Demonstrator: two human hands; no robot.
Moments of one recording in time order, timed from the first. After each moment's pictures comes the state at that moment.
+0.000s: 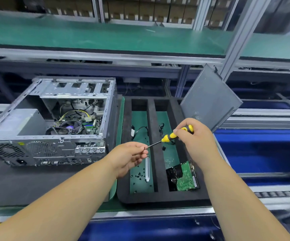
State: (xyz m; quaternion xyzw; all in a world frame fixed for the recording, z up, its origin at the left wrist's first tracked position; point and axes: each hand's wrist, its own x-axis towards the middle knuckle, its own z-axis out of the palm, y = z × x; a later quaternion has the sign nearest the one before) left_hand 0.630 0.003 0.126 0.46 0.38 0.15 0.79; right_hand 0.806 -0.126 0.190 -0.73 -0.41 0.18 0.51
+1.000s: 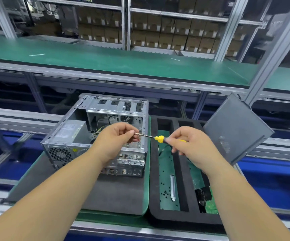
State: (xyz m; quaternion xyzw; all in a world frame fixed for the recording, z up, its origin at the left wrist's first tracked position) left_hand 0.501 0.076 0.212 0.67 0.32 0.36 0.56; right_hand 0.706 -0.067 0.251 -0.72 -0.50 0.24 0.42
